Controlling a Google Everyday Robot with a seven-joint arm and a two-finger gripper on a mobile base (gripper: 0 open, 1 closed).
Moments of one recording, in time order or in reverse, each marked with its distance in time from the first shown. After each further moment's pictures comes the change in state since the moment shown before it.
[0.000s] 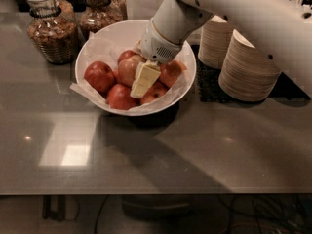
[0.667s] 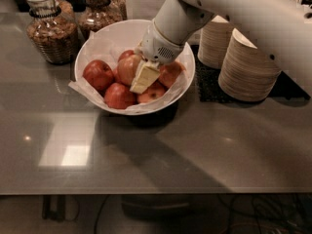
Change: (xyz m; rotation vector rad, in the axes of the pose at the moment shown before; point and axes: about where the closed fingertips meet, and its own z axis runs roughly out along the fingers) arm 0.000 0.000 0.000 0.000 0.000 0.000
